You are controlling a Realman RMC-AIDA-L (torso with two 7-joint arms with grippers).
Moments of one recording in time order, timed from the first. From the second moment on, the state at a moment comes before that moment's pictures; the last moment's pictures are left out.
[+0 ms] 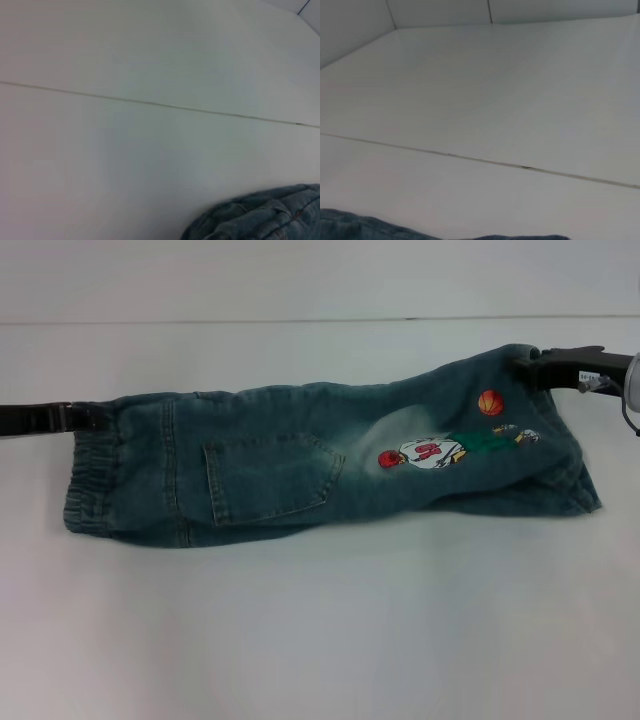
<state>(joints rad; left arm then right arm) -0.64 -2.02 0.51 0.79 2.43 1.23 -2.18 0.73 2.02 -0.68 -0.47 -2.05 -0.81 1.68</state>
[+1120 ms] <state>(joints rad) -0.61 -1.99 0.49 0.92 2.49 1.40 -2.22 0.67 2.00 -0.63 -0.55 -2.04 -1.02 1.77</state>
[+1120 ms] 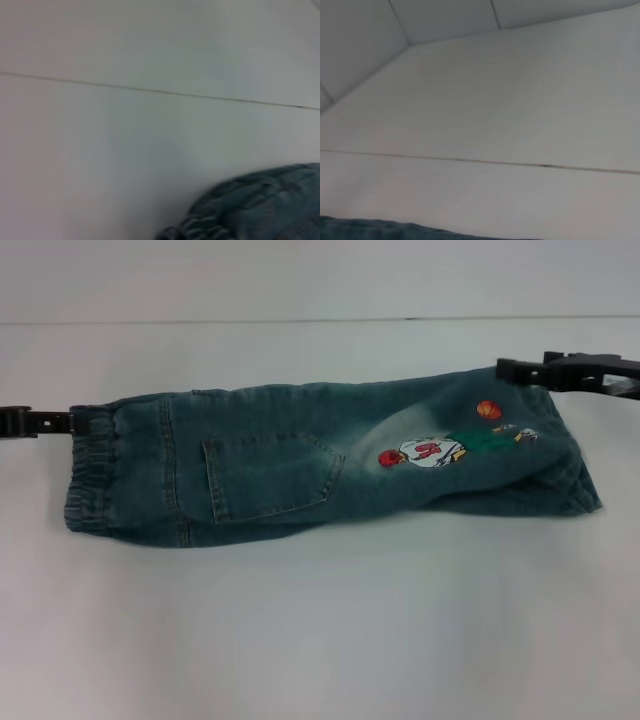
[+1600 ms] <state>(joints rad) -0.57 -2.00 0.47 0.97 2.33 1.78 -1.91 0.63 1.90 -0.61 -0.60 -2.05 -1.73 1.71</state>
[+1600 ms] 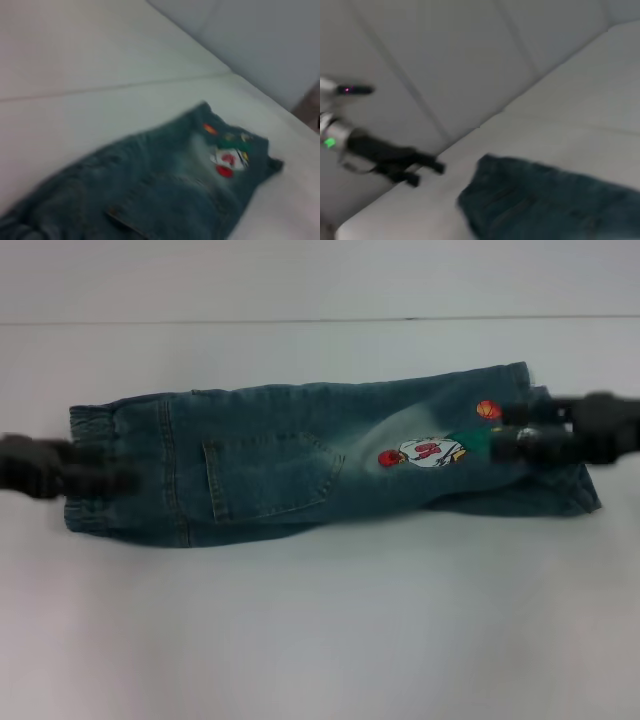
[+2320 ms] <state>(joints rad) -0.58 -2.02 0.56 0.94 2.63 1.49 -1.98 0.63 1.92 -0.76 -0.59 -2.05 -1.82 1.67</state>
